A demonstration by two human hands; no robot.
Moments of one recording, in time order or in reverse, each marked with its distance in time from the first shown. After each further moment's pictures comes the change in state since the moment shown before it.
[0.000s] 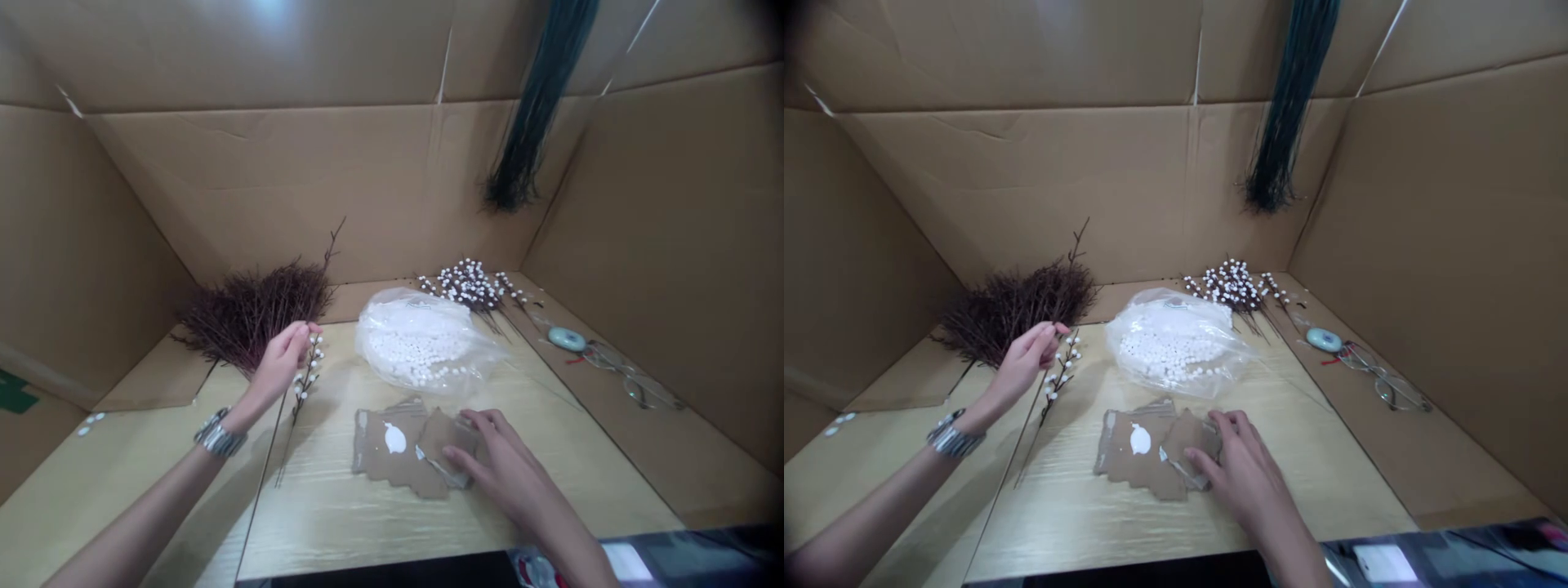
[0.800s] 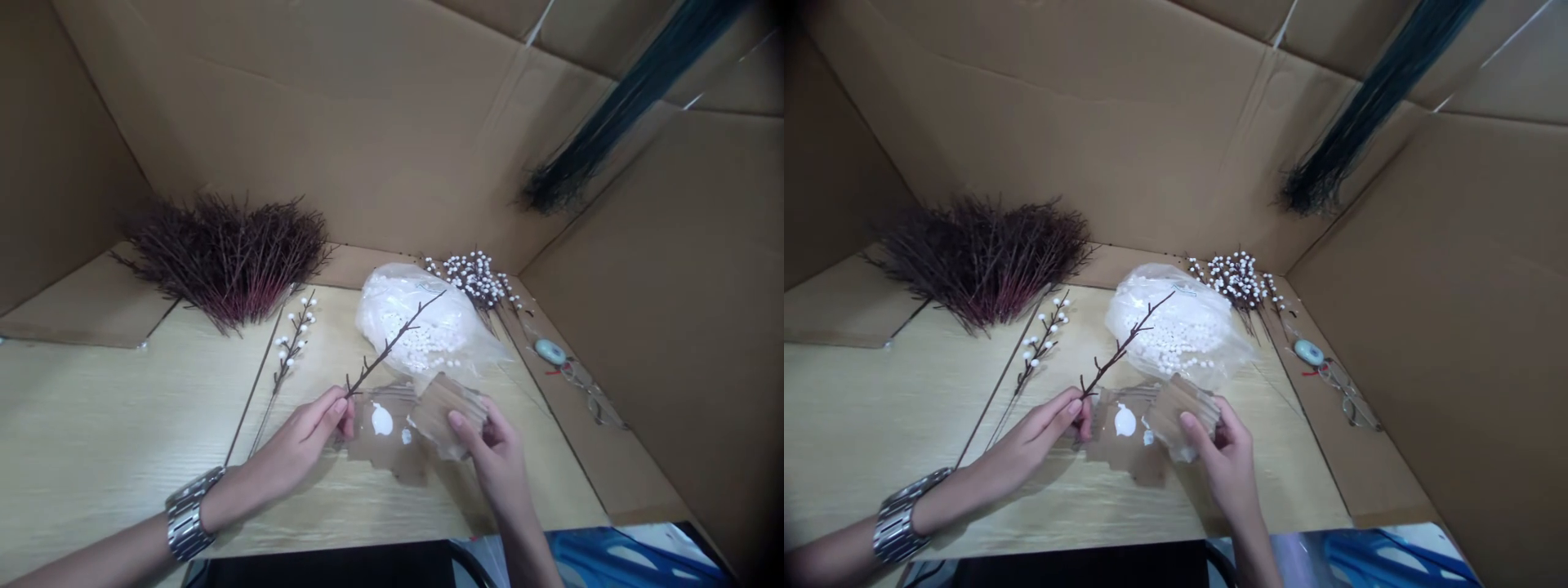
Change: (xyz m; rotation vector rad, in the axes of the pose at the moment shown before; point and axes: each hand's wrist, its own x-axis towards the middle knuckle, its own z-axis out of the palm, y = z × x) left_hand -0.109 -0.019 0.048 -0.175 -0.501 -0.161; right_hand 0.007 -0.035 -0.001 0.776 0.089 0.118
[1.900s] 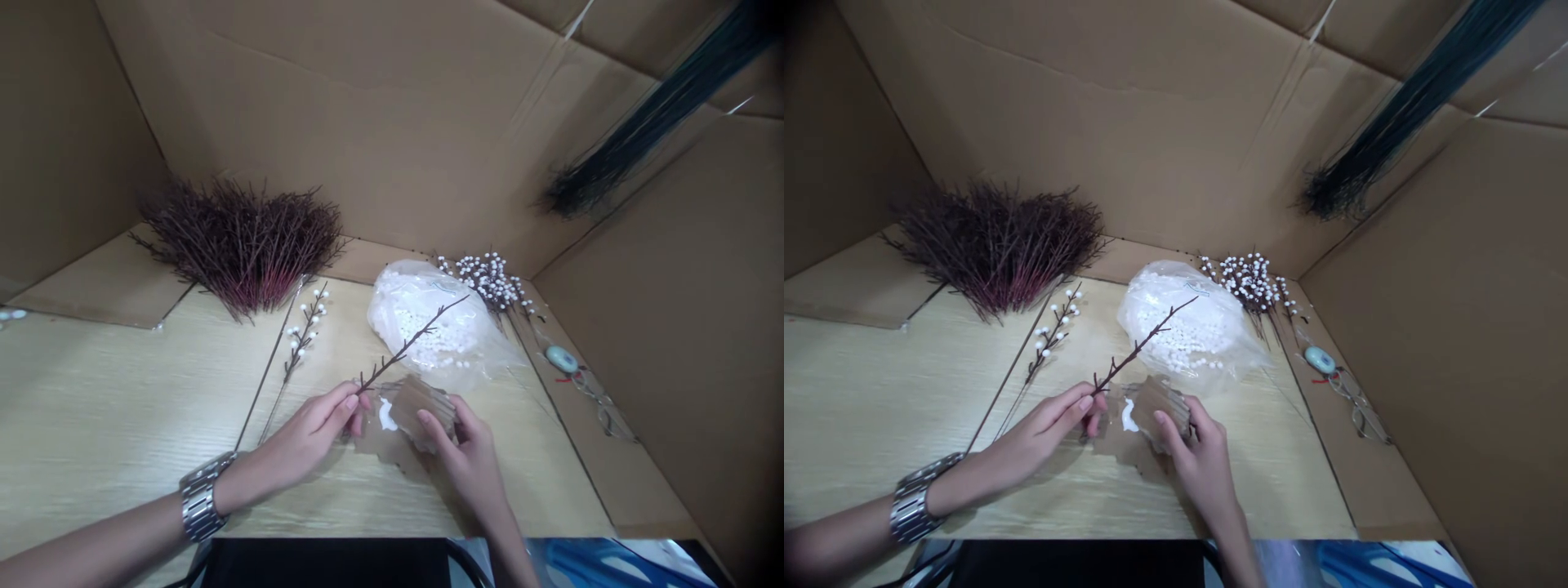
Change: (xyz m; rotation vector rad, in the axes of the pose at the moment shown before) left_hand -0.001 0.006 0.000 -0.040 -0.025 0.038; right_hand 0.002 0.000 0.029 -0.324 -0.129 -0.179
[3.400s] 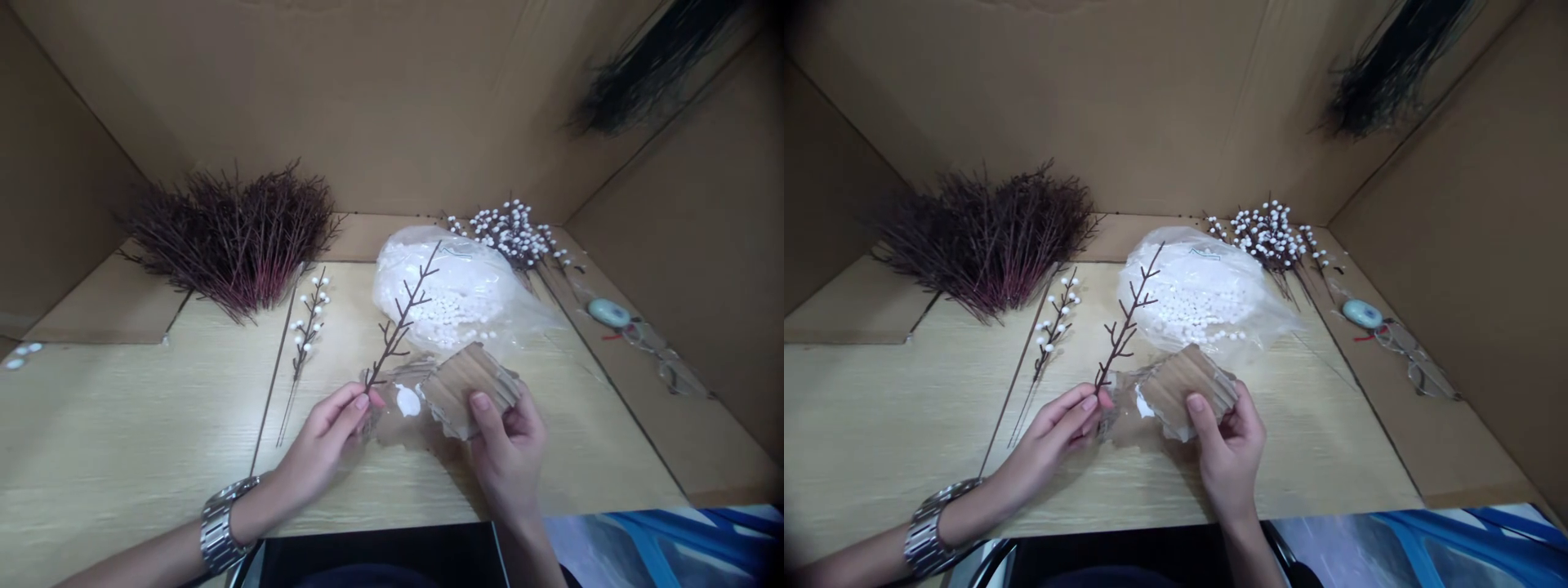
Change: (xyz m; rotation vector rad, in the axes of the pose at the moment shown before) left_hand -0.009 -0.017 0.014 -0.341 0.146 -0.220; right_hand -0.010 -0.002 0.029 0.486 0.440 0.024
